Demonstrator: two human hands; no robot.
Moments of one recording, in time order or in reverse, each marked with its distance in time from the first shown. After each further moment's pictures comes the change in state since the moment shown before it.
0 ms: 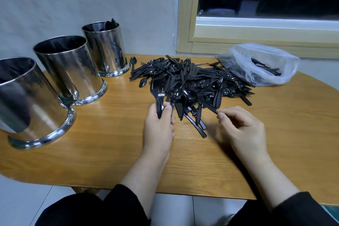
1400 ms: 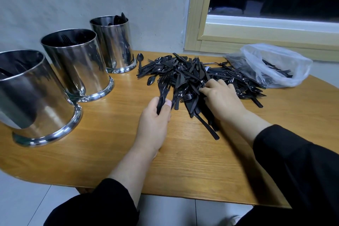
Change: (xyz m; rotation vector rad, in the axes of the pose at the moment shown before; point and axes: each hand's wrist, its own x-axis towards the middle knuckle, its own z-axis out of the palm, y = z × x) left_hand 0.028 0.007 -0.046 0.271 -0.116 0.138; right_hand 0.094 0.022 0.067 -0.981 -0.514 -0.205
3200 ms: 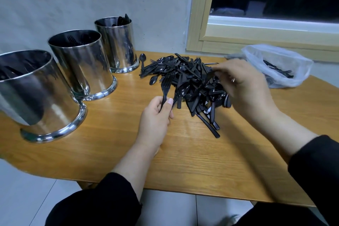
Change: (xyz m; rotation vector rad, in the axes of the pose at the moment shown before) left_hand 0.001 -0.001 -0.002 -0.062 -0.007 -0.017; right_hand -0.025 -0.002 -0.075 0.400 0.505 -0.189
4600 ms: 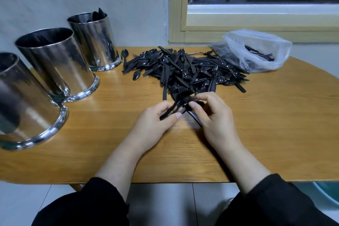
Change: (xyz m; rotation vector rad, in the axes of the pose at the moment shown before) left_hand -0.015 0.008 0.008 0.380 -0.392 0.110; right_hand -0.095 -0.038 0.038 0.309 0.072 0.445
